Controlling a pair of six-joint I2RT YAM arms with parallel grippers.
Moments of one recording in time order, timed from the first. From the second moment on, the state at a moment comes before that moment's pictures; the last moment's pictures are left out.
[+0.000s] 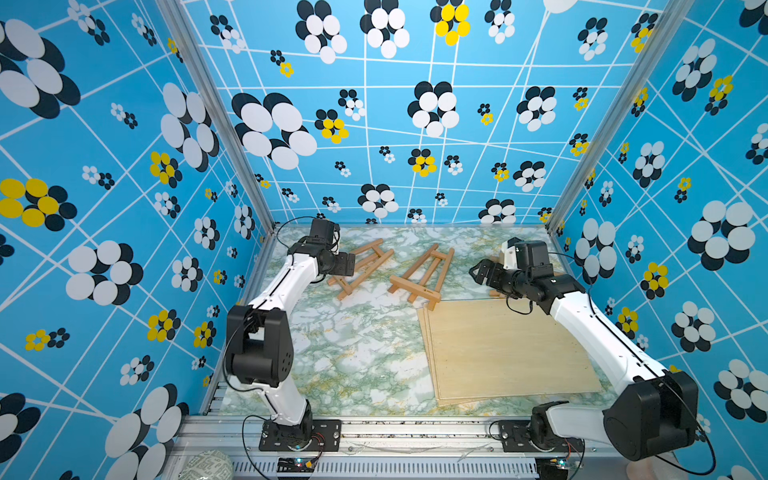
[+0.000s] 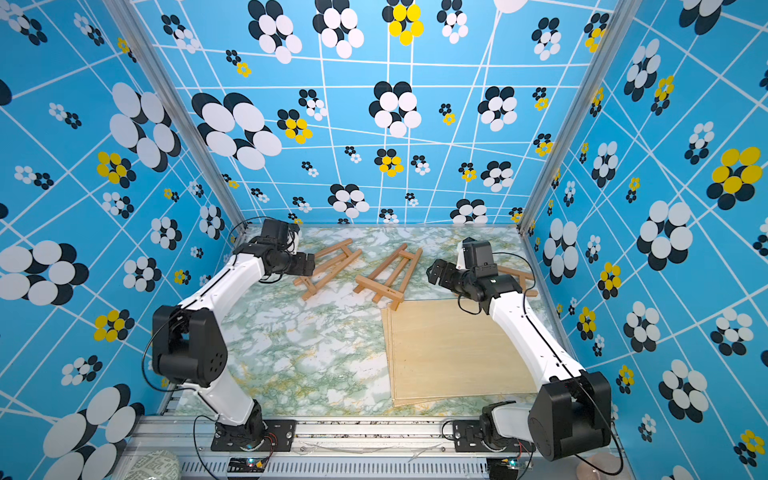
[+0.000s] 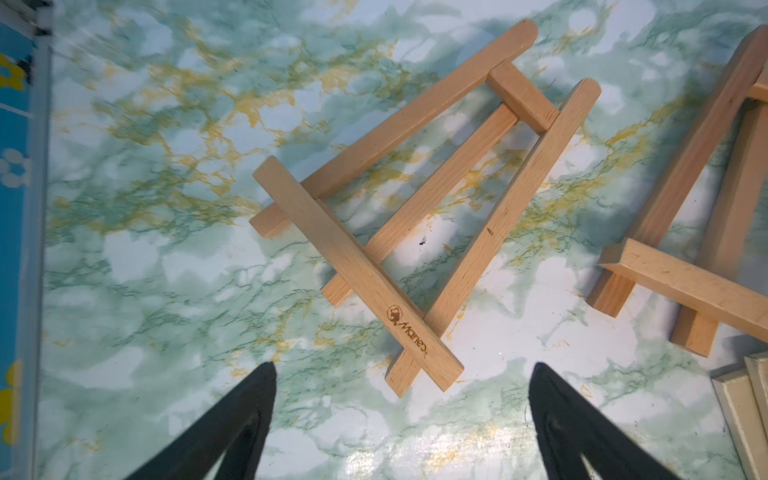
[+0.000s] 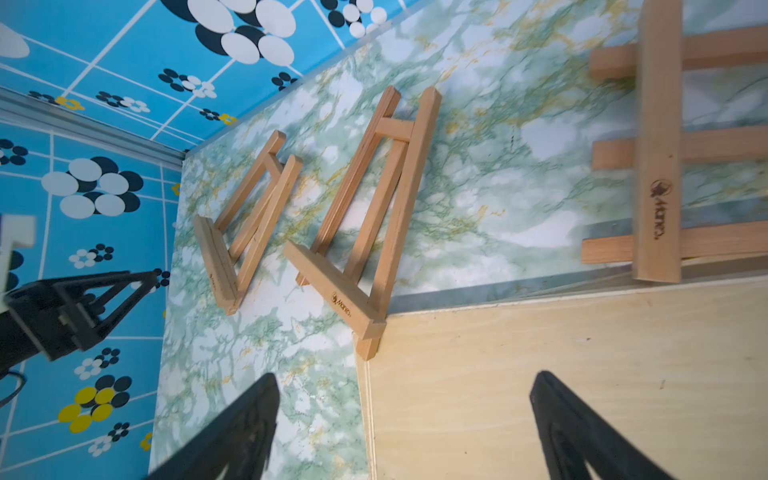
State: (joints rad) left arm -0.13 1.79 1.44 -0.68 0.03 -0.03; right arm 0.24 1.33 1.09 -0.55 -0.21 0.54
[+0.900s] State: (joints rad) left arm -0.09 2.15 1.72 -0.92 0.04 -0.26; right arm 0.29 1.41 1.05 -0.47 -0.28 0.60
